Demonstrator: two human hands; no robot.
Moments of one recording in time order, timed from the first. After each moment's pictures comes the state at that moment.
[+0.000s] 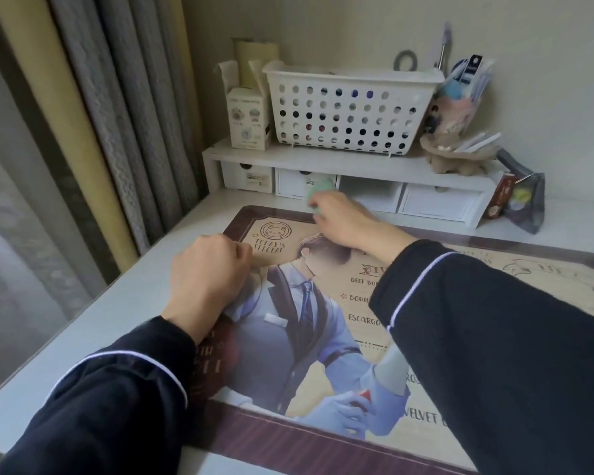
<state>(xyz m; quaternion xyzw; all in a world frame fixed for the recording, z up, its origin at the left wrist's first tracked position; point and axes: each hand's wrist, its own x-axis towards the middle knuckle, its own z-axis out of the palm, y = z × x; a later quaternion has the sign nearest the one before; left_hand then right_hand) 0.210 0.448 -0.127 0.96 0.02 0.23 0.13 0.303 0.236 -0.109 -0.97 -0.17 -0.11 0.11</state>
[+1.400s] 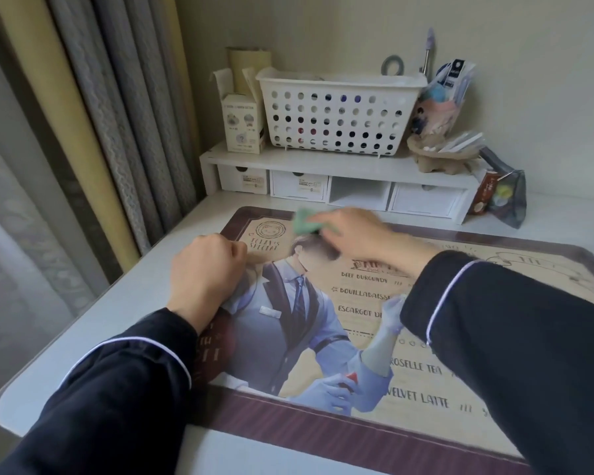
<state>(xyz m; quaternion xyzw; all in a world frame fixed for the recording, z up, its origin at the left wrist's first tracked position) 0.206 0.447 -0.125 0.96 0.02 0.23 0.14 0.268 0.198 -0.112 -0.96 -0.22 -0.12 0.08</state>
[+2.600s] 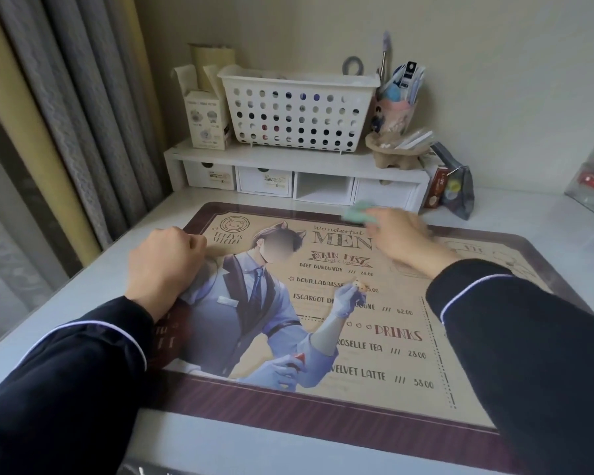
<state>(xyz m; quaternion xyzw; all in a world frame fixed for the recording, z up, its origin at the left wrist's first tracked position) 0.209 0.449 -0.126 0.96 0.04 0.23 0.14 0.222 0.087 -0.118 -0.99 -0.01 -0.14 0.09</state>
